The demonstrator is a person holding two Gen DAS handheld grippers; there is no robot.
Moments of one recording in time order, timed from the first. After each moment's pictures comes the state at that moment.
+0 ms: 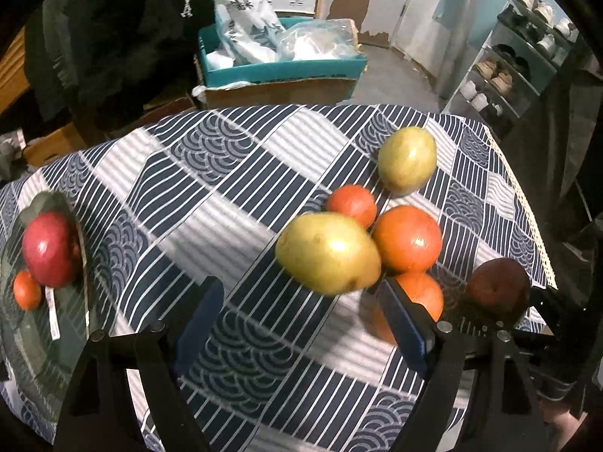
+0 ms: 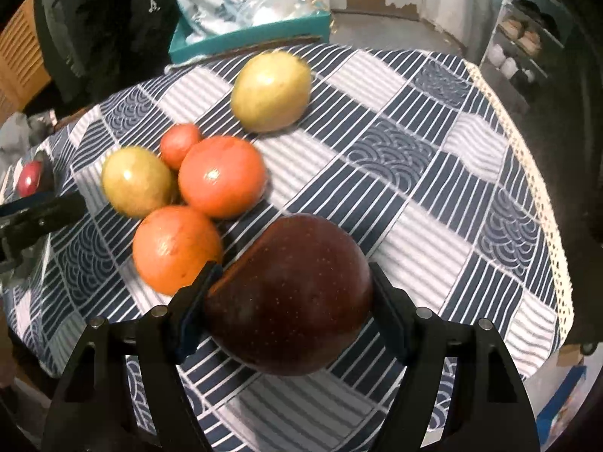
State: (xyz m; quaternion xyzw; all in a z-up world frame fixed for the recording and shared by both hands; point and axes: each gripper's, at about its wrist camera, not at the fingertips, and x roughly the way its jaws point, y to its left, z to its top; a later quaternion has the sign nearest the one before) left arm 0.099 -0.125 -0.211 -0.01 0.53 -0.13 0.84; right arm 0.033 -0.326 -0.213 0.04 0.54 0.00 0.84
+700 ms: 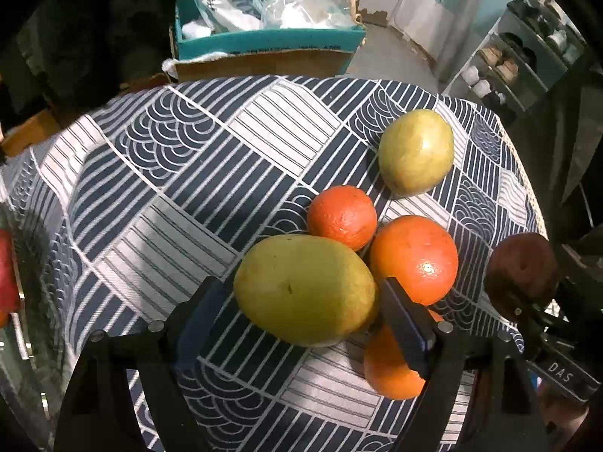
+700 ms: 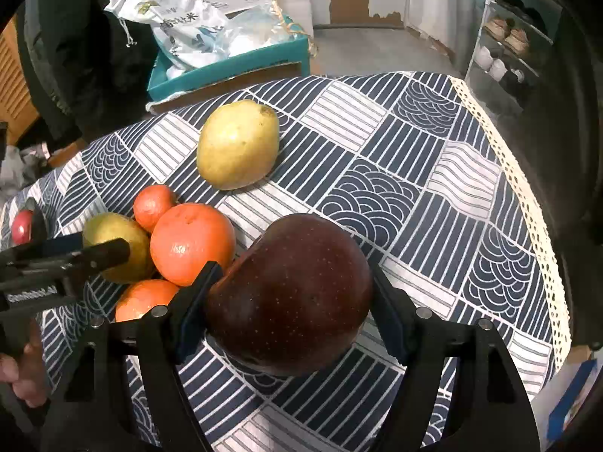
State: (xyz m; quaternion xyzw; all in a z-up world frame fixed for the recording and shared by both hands) left arm 0.136 -0.149 -0.252 -0.02 0.57 -0.15 0.81; right arm 0.067 -0.348 -0.209 0.06 0.51 -0.02 0.86
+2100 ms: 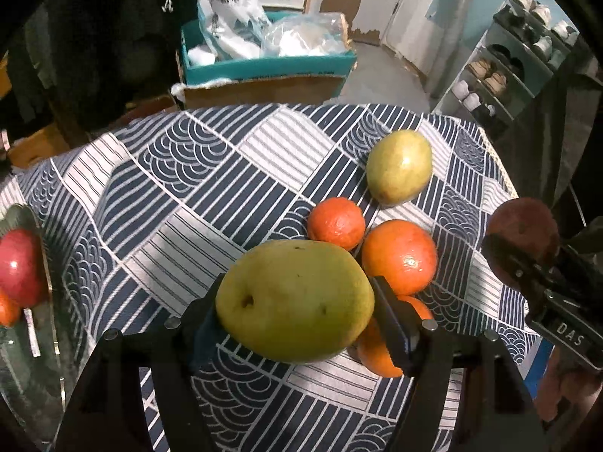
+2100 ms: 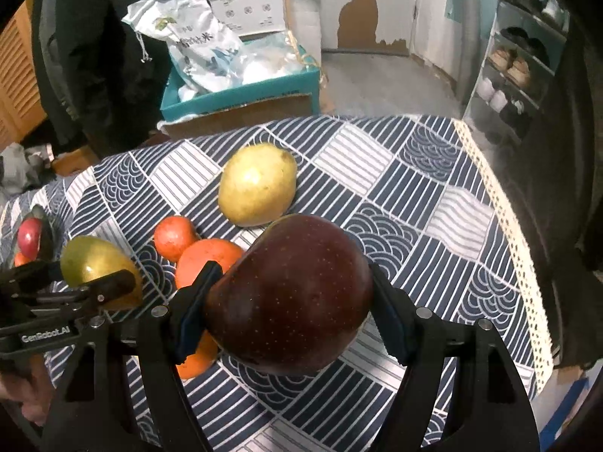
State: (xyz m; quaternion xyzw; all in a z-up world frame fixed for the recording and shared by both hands) left arm 0.115 -0.137 -0.220 -0.02 0.53 -0.15 0.83; right arm 0.072 -0.332 -0.176 0.03 0.47 -0.01 0.88
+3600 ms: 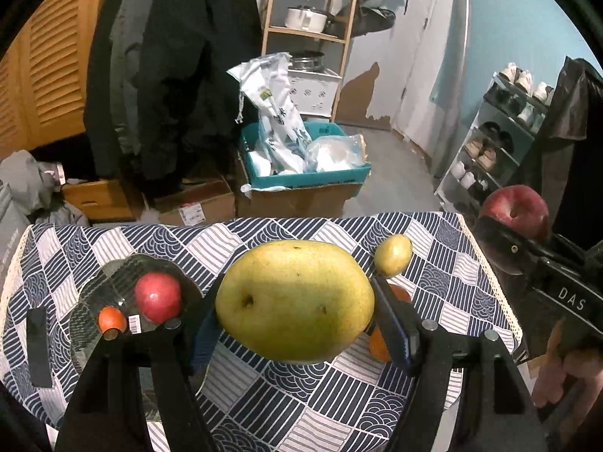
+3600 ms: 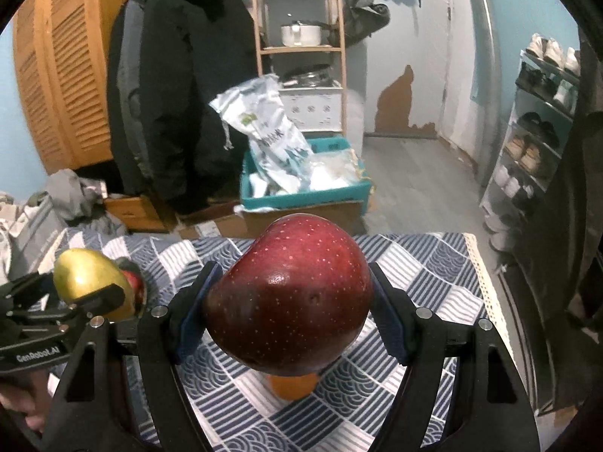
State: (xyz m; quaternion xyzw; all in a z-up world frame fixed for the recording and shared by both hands) left arm 0.047 -0.041 -0.077 -0.05 0.39 -0.11 0.91; right arm 0.038 -0.249 -0.032 0.01 0.35 0.06 0.94
